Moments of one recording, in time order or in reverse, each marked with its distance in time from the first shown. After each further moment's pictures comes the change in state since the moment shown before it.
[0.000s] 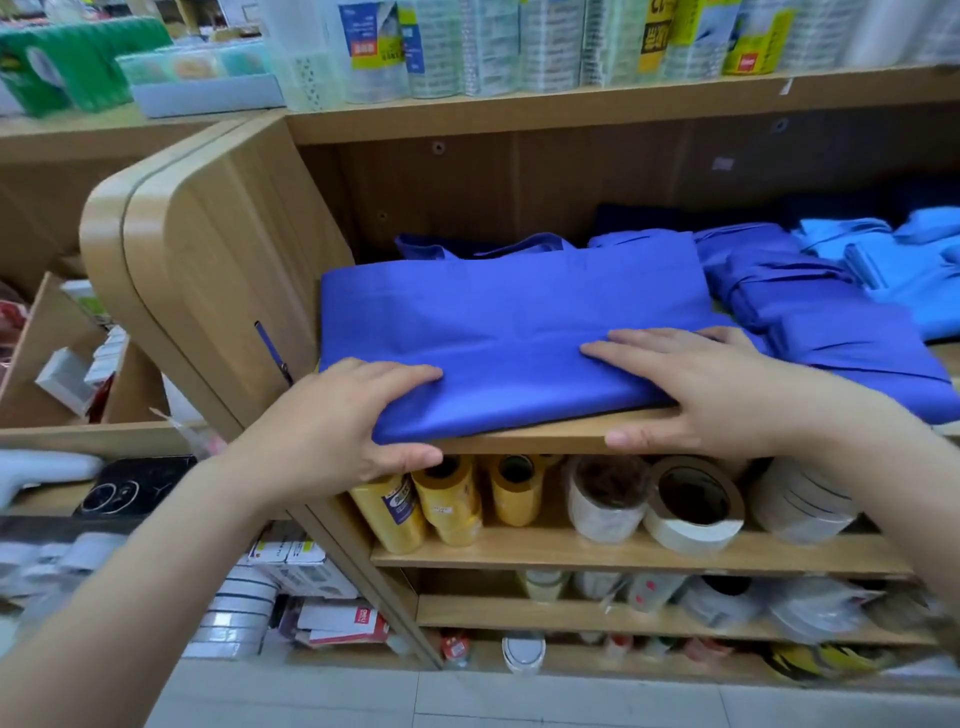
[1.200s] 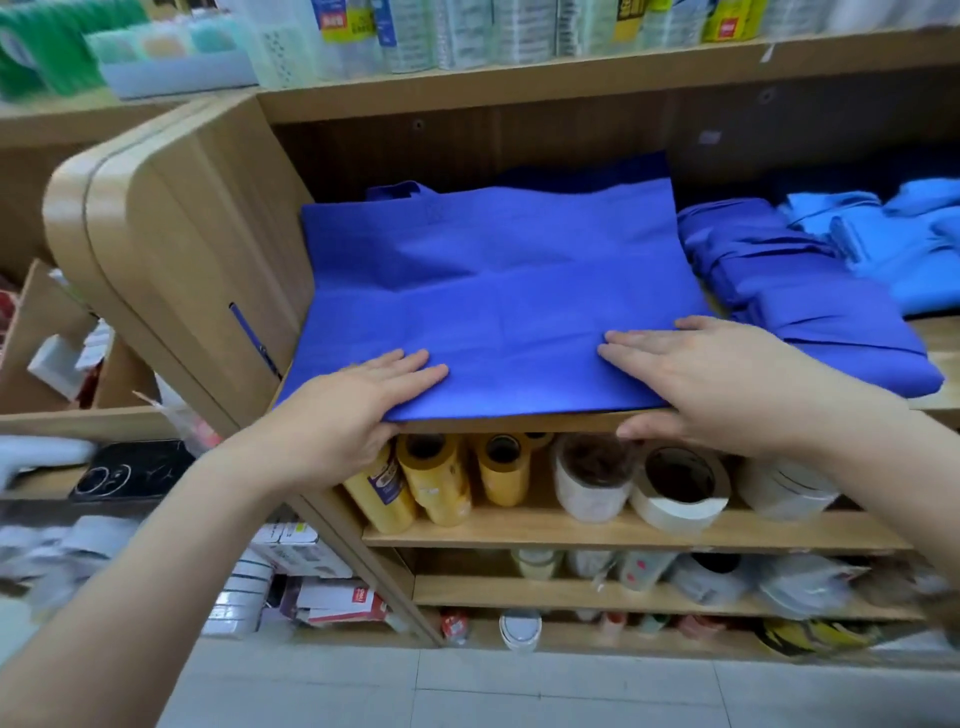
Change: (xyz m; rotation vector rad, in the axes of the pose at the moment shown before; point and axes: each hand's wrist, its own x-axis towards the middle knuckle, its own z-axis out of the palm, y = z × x) left_hand 0.004 0.030 -0.001 -0.036 -0.148 -0.004; right_hand -0.013 0.010 0.010 -0.343 0.005 -0.035
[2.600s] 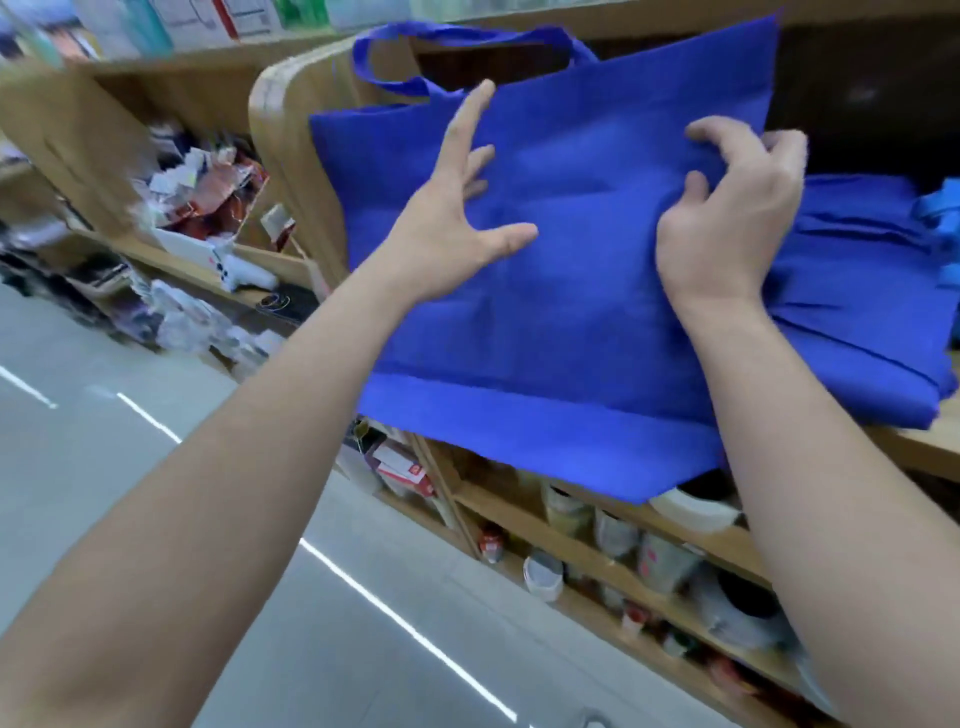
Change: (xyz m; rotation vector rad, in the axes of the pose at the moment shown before) left_hand 0.024 0.130 -0.024 -0.585 0.722 -0.224; right_hand 0.047 0.027 -0.002 1.091 1.135 0.243
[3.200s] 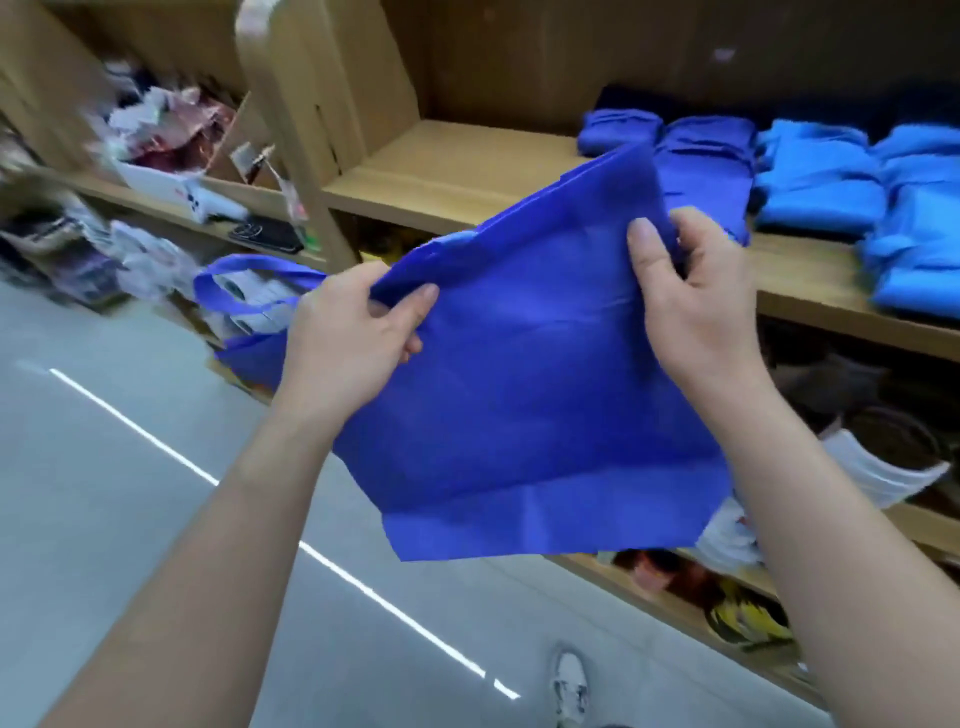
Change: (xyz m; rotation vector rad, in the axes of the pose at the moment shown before) left_hand -0.204 0.075 0.037 0.074 0.281 -0.429; right_hand -0.129 0.004 -0.163 0.342 -0.327 -0.002
